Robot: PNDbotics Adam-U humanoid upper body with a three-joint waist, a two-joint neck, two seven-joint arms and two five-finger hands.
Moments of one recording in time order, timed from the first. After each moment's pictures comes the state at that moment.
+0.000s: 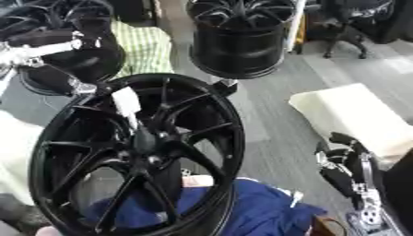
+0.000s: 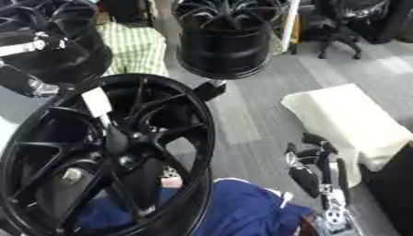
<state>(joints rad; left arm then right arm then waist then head) -1.07 0.49 -0.37 -0.94 -0.43 -0.51 -0.61 0.04 -0.22 -0.02 -1.59 0.12 -0.16 -0.39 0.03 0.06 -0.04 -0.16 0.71</state>
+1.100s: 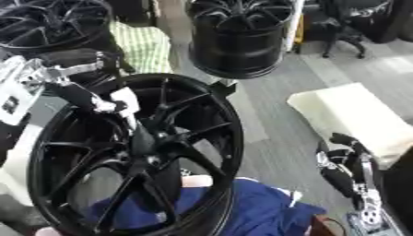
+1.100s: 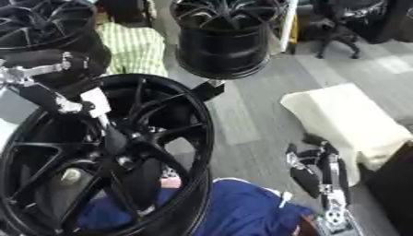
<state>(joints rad) -1.07 0.40 -0.38 -0.87 -0.61 -0.56 -0.56 0.04 -0.22 -0.02 -1.59 0.12 -0.16 -0.39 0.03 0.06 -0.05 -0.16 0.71</state>
